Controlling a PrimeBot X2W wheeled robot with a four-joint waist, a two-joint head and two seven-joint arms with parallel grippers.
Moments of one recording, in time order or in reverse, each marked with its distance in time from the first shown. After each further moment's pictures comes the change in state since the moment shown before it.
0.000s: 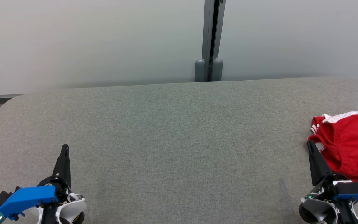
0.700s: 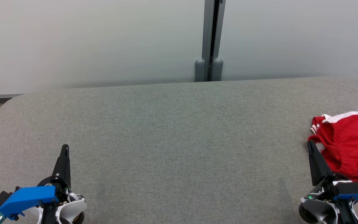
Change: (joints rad) left arm 0.000 0.000 0.000 0.000 0.000 0.000 0.000; right arm 0.000 0.000 0.000 0.000 0.000 0.000 0.000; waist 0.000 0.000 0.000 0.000
